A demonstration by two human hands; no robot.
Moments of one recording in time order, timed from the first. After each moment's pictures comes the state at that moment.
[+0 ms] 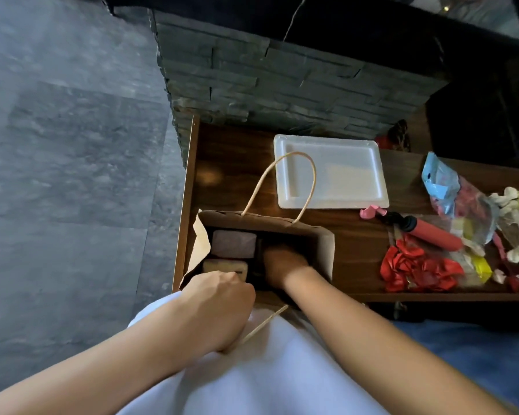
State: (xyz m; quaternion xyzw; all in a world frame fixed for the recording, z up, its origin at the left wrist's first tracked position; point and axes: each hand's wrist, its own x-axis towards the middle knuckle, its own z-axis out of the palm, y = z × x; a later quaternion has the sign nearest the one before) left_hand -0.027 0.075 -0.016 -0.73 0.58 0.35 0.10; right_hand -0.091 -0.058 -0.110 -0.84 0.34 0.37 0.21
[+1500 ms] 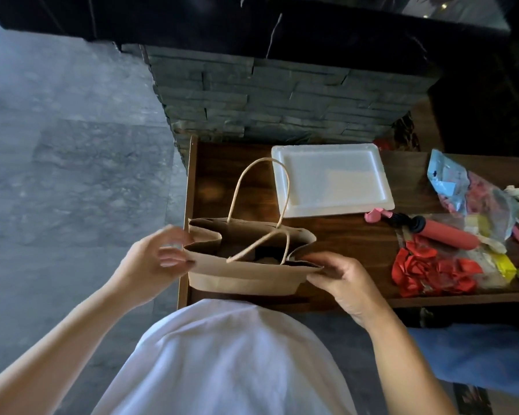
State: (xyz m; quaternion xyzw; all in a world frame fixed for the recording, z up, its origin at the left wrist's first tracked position) left_hand 0.066 0.125 -0.089 -0.78 0.33 0.34 -0.41; right_hand -0.201 -0.104 -0.082 -0.68 0.38 -0.03 0.63
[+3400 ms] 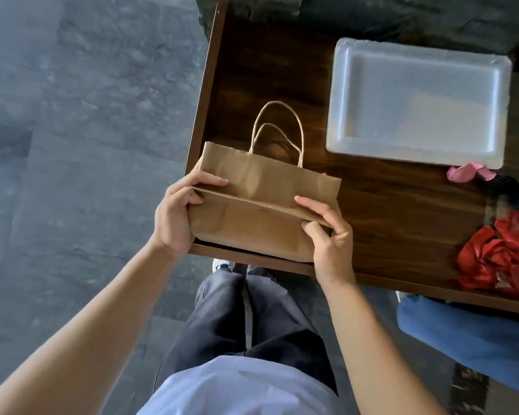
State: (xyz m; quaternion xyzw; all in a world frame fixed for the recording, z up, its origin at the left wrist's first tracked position) left_hand 0.010 0.103 -0.211 -0.66 0.06 0.37 -0.65; right_hand -0.166 -0.068 -0.206 -0.65 0.38 -0.13 0.64
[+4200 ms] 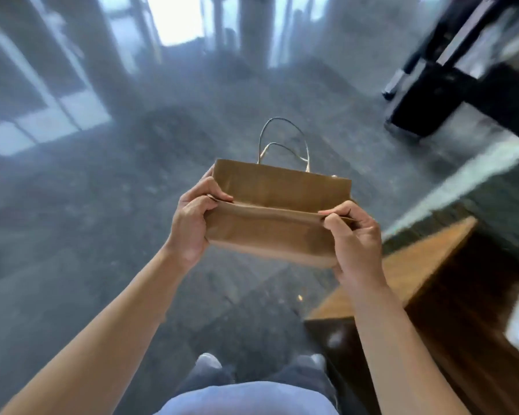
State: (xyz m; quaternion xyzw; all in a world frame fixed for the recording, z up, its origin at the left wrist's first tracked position) left_hand -0.024 0.582 -0.015 -0.60 -0.06 -0.05 -0.80; right_hand -0.013 0.352 -0.011 -0.71 0.06 -0.02 0.70
